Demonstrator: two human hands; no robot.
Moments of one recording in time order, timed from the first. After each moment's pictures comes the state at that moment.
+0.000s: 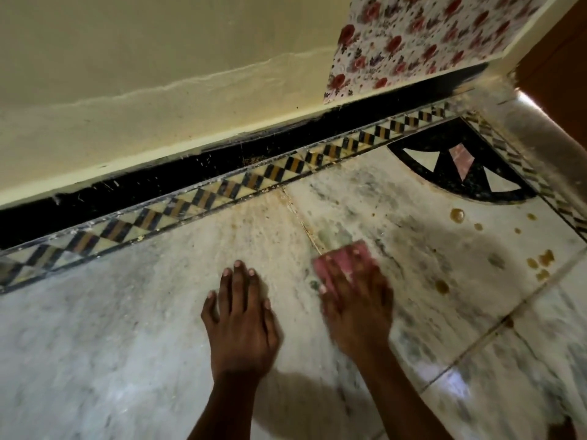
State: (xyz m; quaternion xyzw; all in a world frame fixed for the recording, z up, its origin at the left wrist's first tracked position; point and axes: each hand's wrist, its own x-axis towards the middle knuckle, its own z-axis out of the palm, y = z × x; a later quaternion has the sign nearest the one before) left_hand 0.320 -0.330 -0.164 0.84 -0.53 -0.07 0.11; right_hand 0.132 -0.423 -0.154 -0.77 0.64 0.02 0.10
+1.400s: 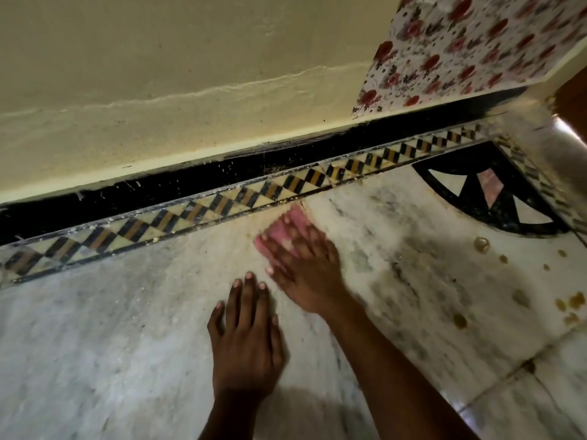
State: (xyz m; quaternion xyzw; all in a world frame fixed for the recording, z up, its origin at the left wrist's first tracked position) left_hand 0.318 -0.329 -0.169 0.84 -0.53 -0.05 0.14; right_hand 0.242 -0.507 -0.155 -0.90 0.40 0.04 0.13
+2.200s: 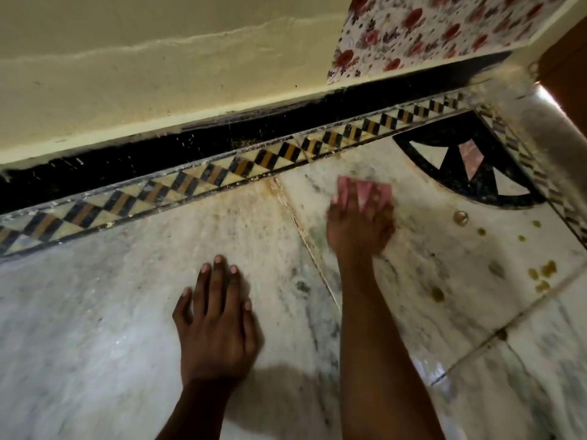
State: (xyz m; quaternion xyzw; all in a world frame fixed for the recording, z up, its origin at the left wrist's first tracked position) left_hand 0.319 -0.330 -0.167 0.84 -0.53 -0.05 0.12; right_hand 0.180 -0.575 -0.152 -0.64 0.75 -0.03 0.17
